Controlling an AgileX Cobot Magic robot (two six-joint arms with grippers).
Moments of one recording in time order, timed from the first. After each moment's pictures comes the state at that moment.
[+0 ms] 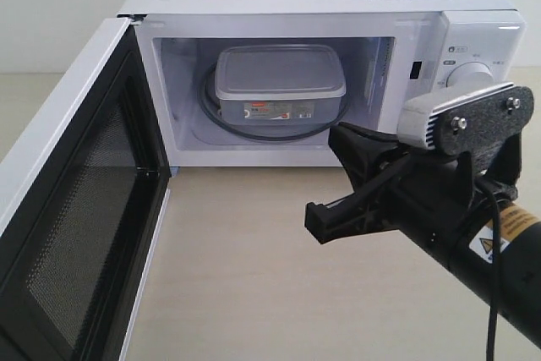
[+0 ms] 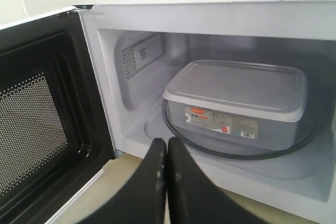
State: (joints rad) left arm 0.00 0.35 -0.56 -0.11 -0.03 0.06; right arm 0.91 1.35 -0.31 0.44 -0.92 -0.15
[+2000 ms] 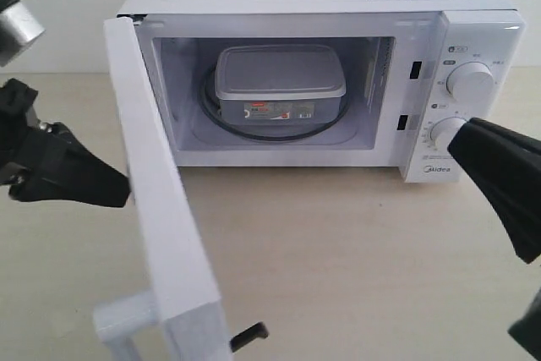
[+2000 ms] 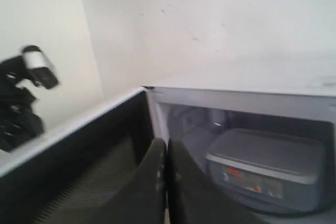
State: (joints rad) left arm -0.21 1.24 -0.83 -0.84 1.02 0.70; right arm 0.92 0.67 -0.07 0.26 -0.73 -0.11
